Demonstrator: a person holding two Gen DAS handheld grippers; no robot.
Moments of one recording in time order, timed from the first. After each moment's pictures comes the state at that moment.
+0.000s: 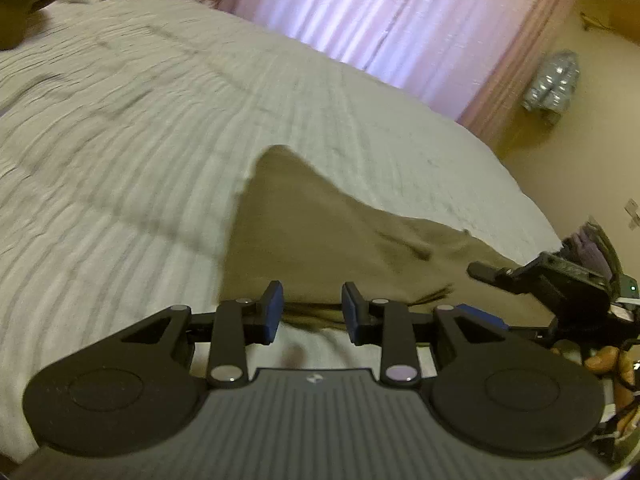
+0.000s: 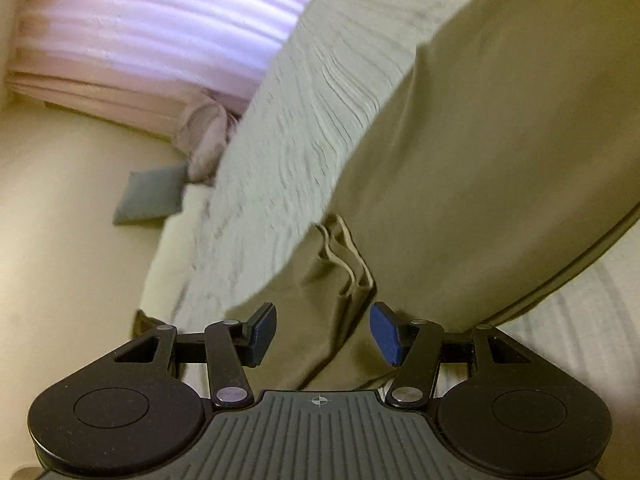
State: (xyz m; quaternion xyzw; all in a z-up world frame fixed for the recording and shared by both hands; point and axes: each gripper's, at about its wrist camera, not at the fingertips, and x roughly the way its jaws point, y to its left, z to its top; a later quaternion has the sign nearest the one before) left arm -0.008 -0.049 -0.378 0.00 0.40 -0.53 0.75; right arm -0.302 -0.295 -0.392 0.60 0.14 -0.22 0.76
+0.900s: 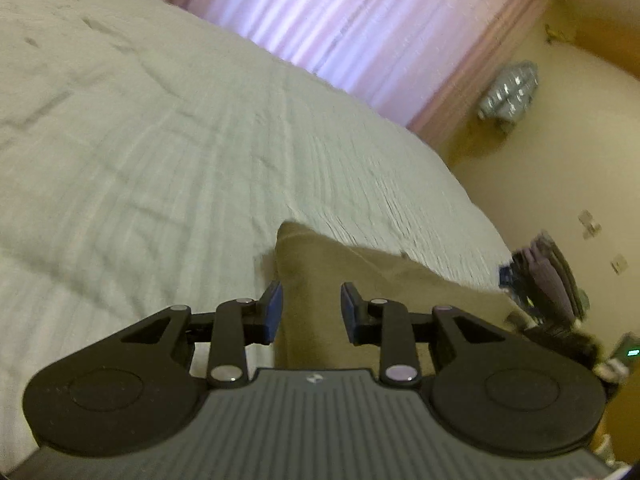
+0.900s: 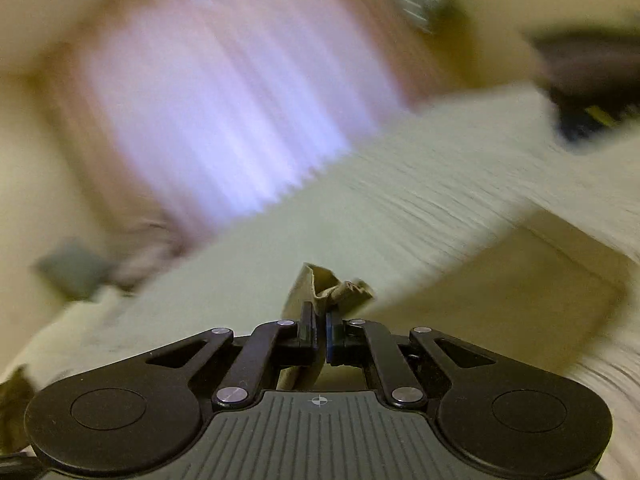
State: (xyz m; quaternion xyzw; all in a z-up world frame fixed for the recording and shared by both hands) left arm -0.034 -0.125 -0.367 -0.03 0.41 -0.60 0.69; right arm -0.423 -0.298 -0.358 0.36 0.05 -0.48 0.80
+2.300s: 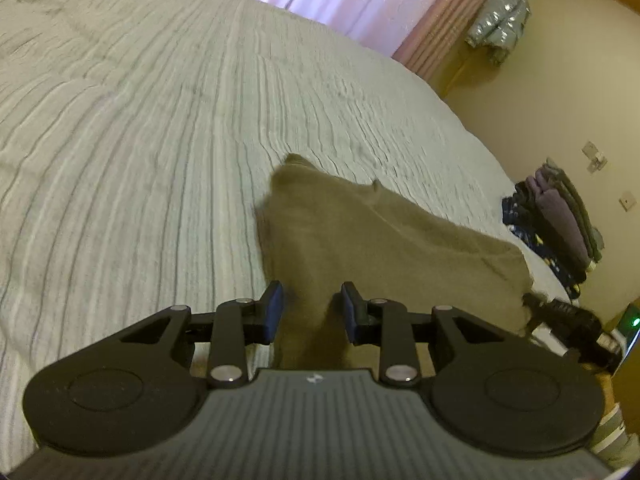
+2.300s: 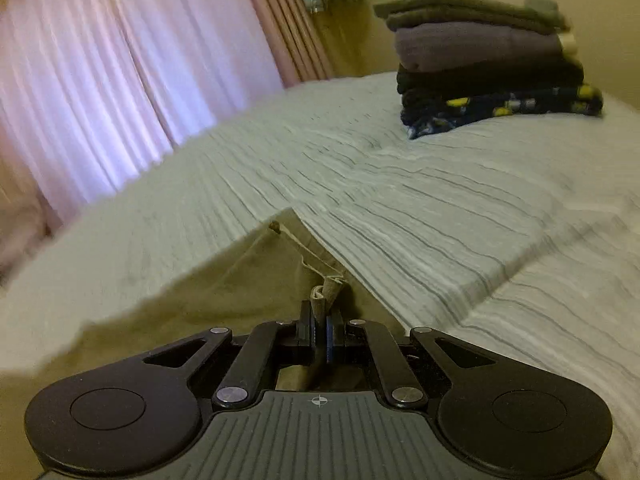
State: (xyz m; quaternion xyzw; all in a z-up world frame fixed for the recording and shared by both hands) left arm -0.098 -0.203 -0.388 0.05 0.43 -0.61 0.66; right arm -0.514 -0.370 -0.396 0.32 0.09 -0.58 0.74
